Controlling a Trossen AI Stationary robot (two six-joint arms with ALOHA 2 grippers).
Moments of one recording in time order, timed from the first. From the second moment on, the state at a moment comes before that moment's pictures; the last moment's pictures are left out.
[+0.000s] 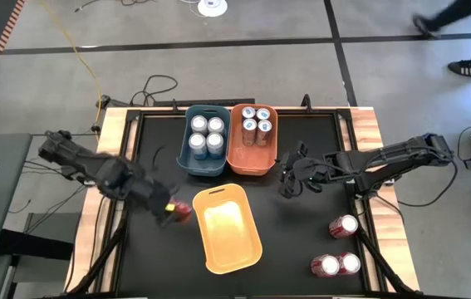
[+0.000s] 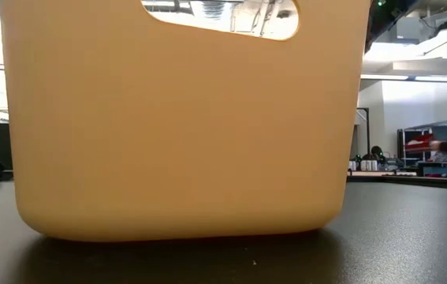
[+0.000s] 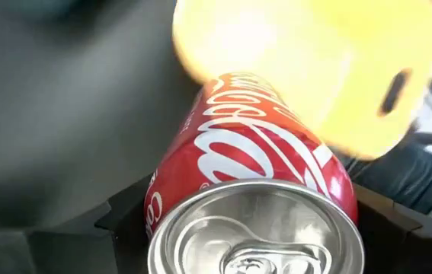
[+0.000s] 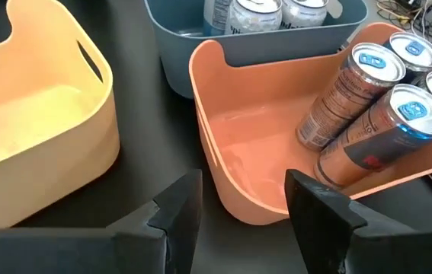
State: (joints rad) left arm -0.46 1.30 1.48 -1.33 -0.11 -1.18; right arm 0.14 1.17 0.84 -0.40 0.49 0.27
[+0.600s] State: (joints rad) left arm -0.27 1.83 1.87 -1.35 -0.14 -0.27; right arm 0.18 1.09 0.84 -0.67 0.50 0.58
